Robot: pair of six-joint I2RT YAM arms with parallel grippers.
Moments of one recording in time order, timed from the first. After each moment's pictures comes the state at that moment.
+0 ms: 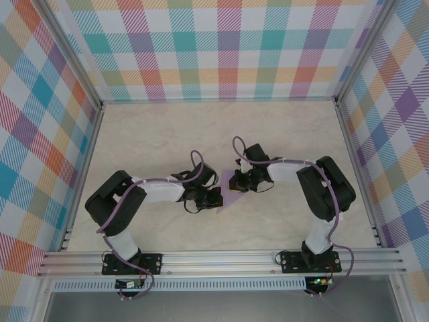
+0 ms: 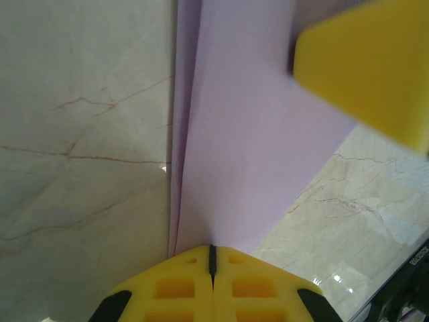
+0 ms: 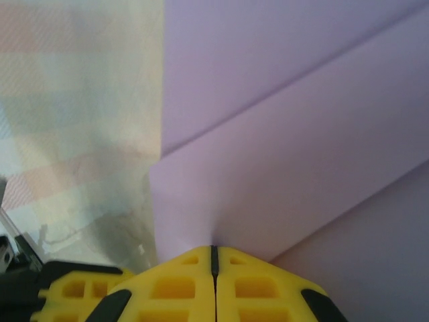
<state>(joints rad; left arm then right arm) -0.77 1.72 0.83 -0.18 0.40 -0.85 0.55 1.79 0.91 -0.24 -0.58 0.60</state>
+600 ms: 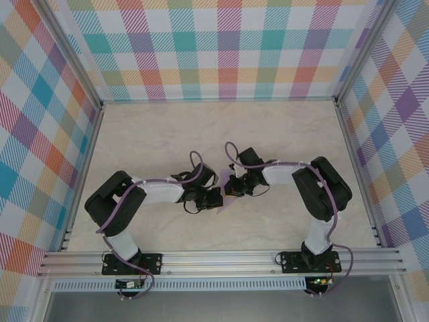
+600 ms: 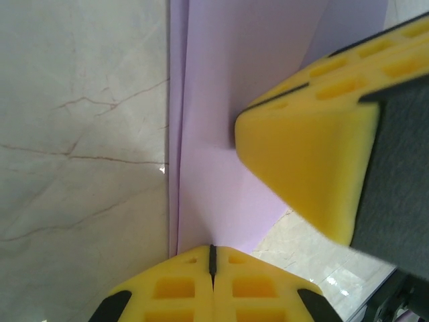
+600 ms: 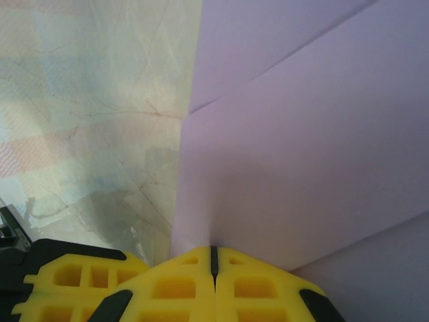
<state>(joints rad) -0.77 1.72 0.81 -0.15 0.40 -0.86 0.58 1.84 0.93 -0.26 -0.59 0.56</state>
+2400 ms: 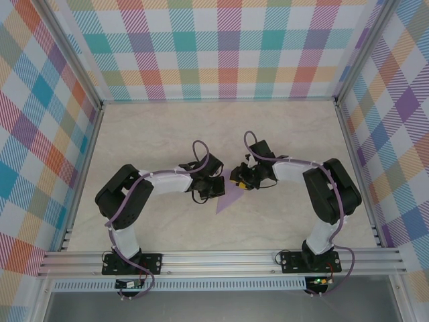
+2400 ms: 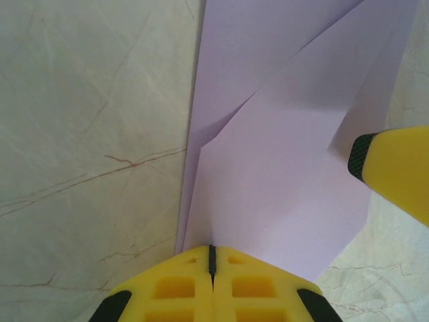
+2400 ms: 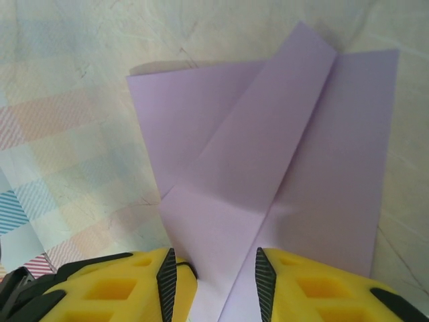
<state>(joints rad) -0.76 1.82 1.02 -0.30 0.22 -0.89 0.49 1.77 0.92 -0.23 -0.53 0.87</state>
